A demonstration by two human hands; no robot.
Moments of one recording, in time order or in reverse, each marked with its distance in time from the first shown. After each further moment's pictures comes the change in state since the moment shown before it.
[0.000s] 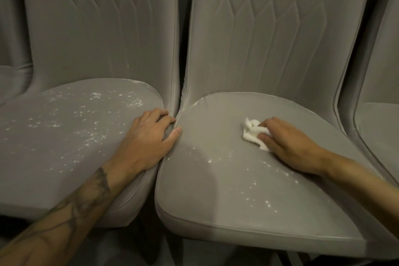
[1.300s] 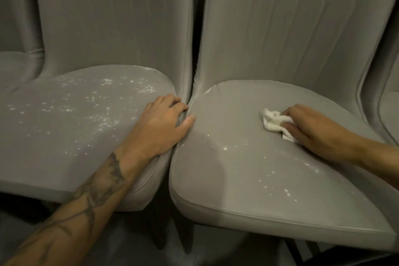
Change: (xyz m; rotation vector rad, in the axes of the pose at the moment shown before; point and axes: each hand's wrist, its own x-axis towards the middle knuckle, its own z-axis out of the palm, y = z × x) left_hand 0.004 -0.004 0.002 0.032 -0.004 0.018; right_hand -0.004 0.008 -0.014 -0.074 -0.029 -0.107
